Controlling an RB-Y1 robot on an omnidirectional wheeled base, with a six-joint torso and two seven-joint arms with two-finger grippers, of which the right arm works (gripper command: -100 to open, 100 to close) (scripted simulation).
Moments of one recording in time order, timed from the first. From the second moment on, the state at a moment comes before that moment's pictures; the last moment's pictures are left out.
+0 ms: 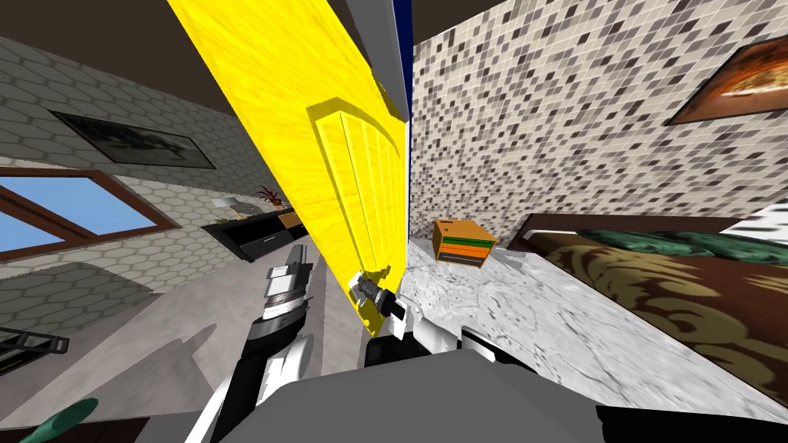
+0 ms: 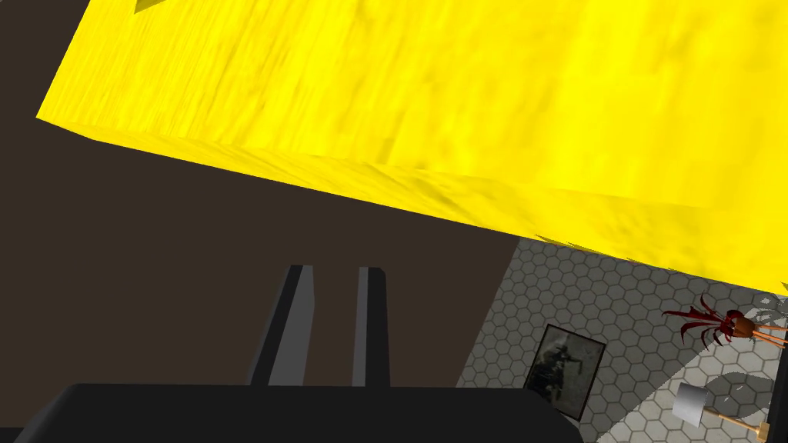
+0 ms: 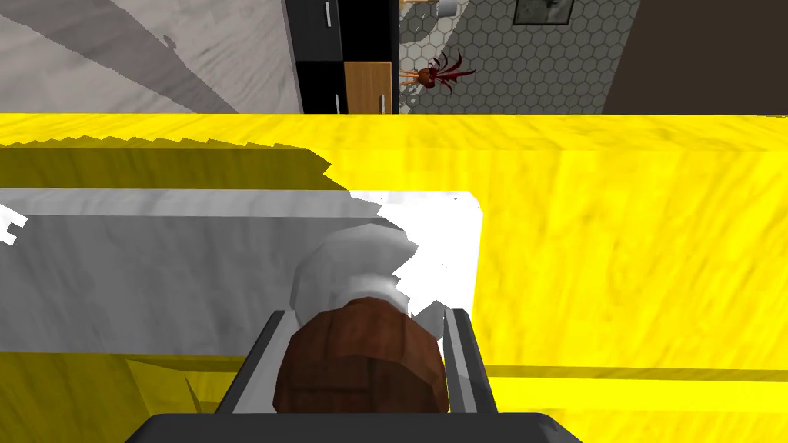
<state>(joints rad) -0.30 -0.04 0.89 -1.06 0.00 -0.36 -0.24</state>
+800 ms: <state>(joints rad) -0.28 -0.07 0.79 -1.05 -0.02 -0.37 -0.18</state>
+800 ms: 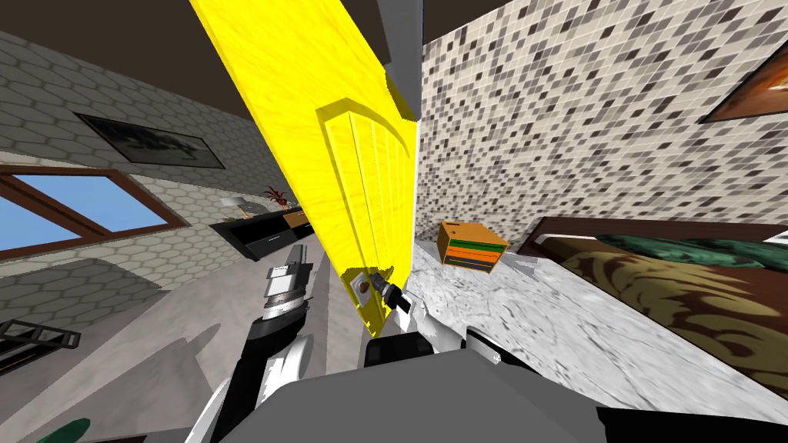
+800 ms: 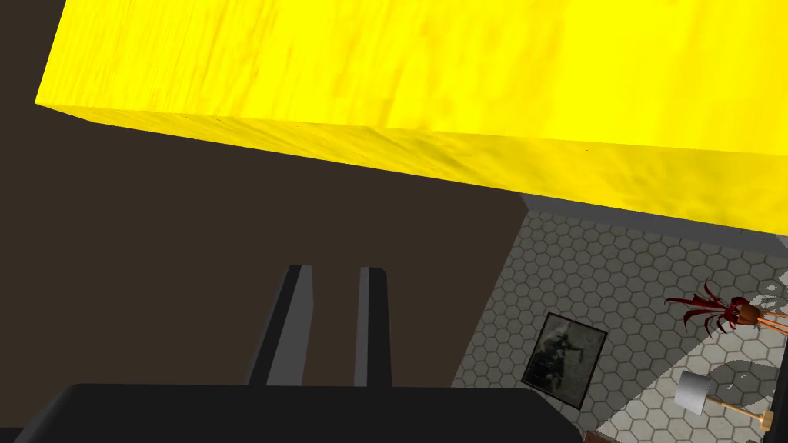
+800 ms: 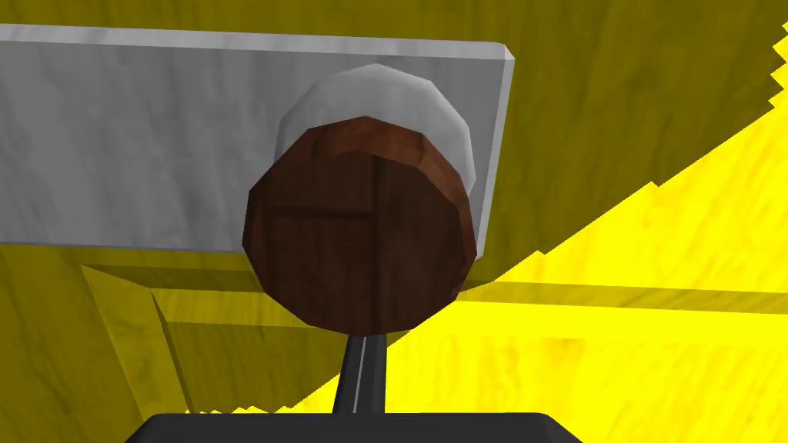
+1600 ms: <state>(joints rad) -0.27 -0.08 0.82 -1.10 -0.04 -0.35 -0.20</state>
